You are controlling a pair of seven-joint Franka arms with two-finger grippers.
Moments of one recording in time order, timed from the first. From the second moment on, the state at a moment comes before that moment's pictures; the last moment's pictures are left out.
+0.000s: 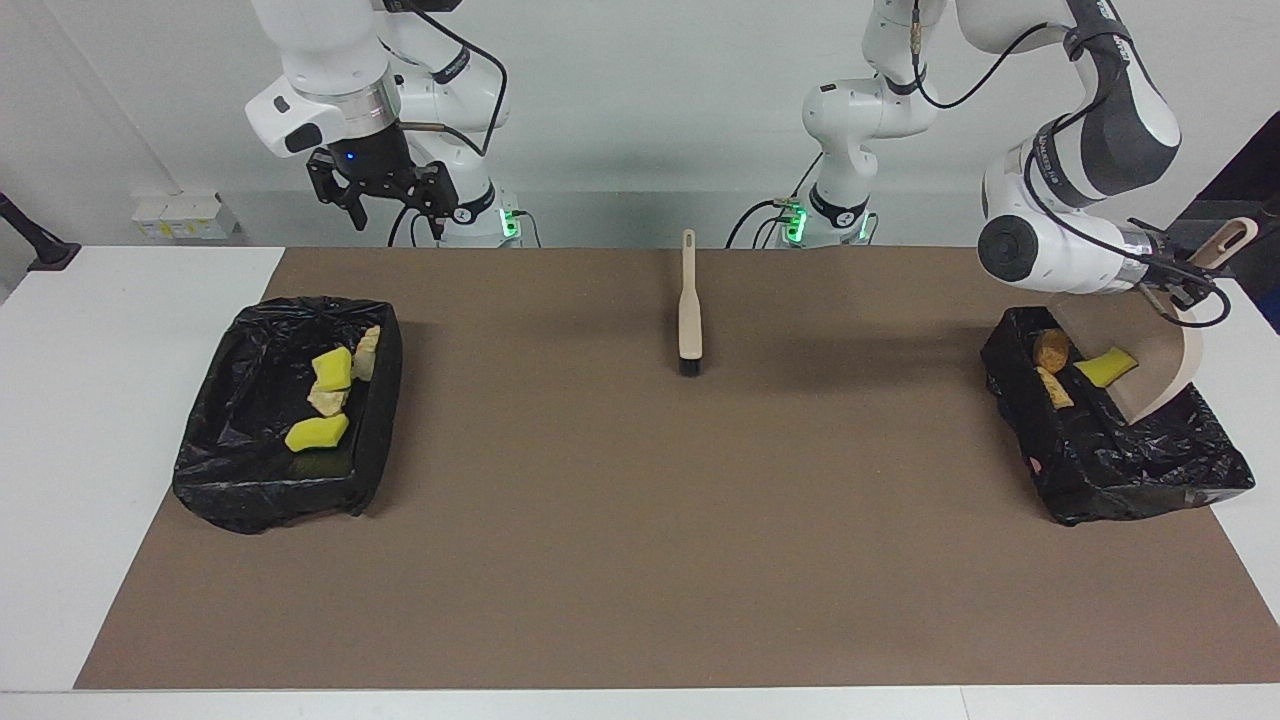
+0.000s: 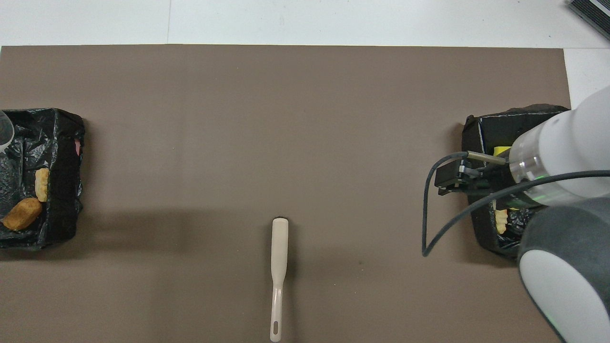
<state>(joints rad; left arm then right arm) 0.02 0.06 -0.08 -1.93 1.24 1.52 1.14 0.06 -0.02 0.09 -1.50 -0.06 1.40 0.23</state>
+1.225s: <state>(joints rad) 0.02 0.08 -0.07 -1.86 1.36 1.50 1.23 0.02 0.02 0.10 -1.43 -0.07 1.38 0.12</state>
